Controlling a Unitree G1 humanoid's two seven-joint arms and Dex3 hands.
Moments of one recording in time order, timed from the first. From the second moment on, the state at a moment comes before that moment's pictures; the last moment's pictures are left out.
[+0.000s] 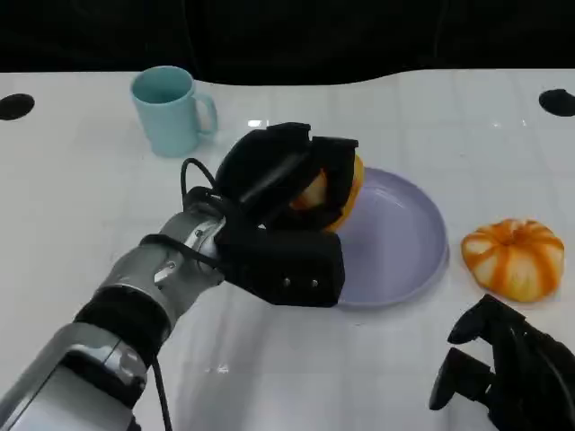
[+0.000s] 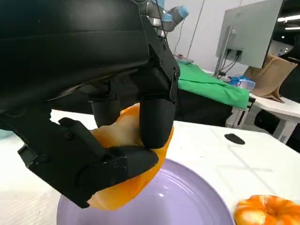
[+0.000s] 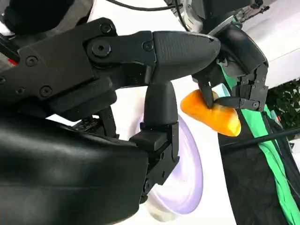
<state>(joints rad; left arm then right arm) -0.84 0.10 -0.47 0.95 0.66 -0.51 0.29 0.29 -0.03 -0.04 -0.30 0.45 0.31 0.31</state>
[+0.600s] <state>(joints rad) -0.95 -0.03 -0.54 1.16 0.70 -0.48 0.32 0.31 -0.03 -0.04 -0.31 0.45 0.30 0.31</state>
